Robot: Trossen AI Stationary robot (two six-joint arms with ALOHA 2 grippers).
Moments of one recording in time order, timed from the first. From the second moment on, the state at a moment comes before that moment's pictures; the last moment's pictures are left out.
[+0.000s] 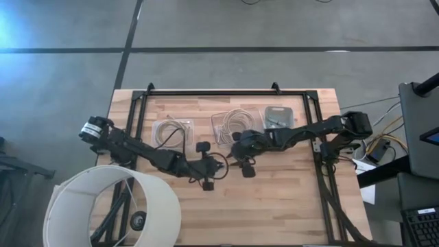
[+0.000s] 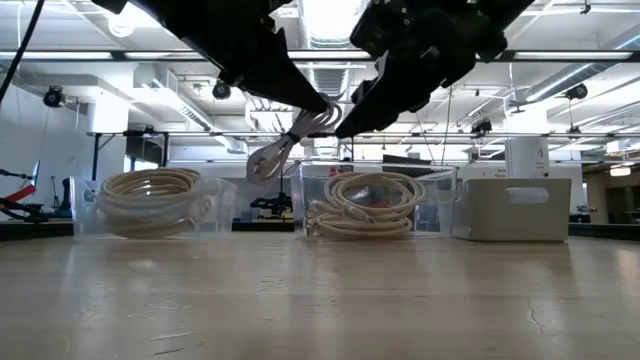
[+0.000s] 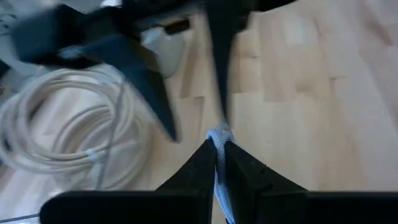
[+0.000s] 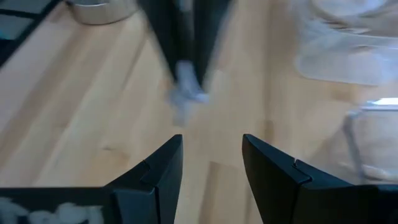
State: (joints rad) left arm -0.32 1.58 0.97 0.03 -0.50 -0.05; right arm 0.03 1.61 0.97 -0.05 -0.17 -0.08
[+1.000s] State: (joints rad) left arm -0.31 1.58 0.96 0.05 -0.57 -0.07; right arm 0.03 1.69 1.05 -0.05 -0.21 -0.05
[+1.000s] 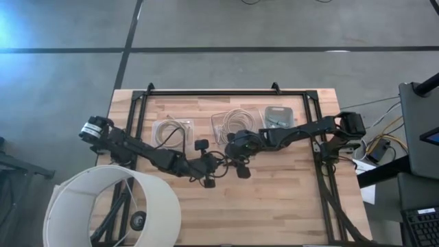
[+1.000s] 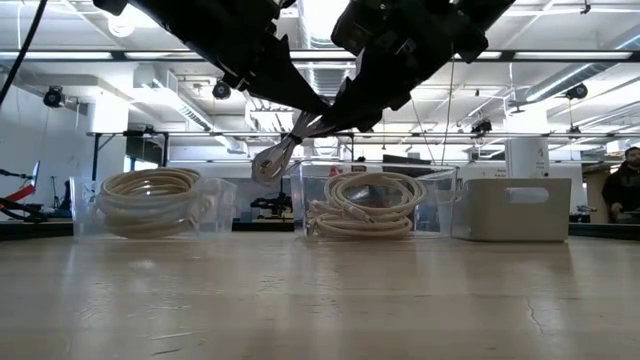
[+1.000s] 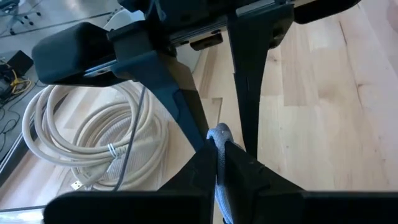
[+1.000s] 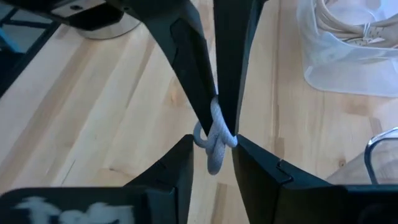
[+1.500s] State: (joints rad) left arm -0.31 1.58 0.96 0.04 -0.57 -0.07; right arm 0.03 1.68 1.05 -0.05 -0.21 -0.09
